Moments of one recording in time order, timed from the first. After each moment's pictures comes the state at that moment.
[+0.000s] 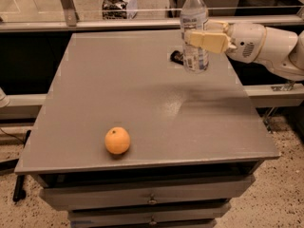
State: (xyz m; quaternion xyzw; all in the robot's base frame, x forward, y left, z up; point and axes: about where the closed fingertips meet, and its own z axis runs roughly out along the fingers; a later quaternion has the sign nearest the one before) arm 0.613 -0.113 0.992 -0.38 0.57 0.45 0.58
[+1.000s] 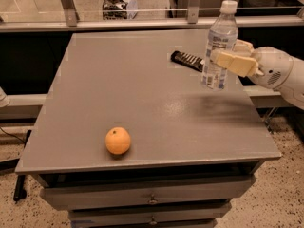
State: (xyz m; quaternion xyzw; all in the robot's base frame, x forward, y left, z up) arm 0.561 -0.172 0.976 -0.36 0.50 0.49 0.62
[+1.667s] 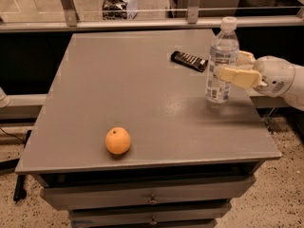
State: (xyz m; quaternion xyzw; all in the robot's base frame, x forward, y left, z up) arm 0.544 -0.179 0.948 -0.40 0.49 0.50 0.59
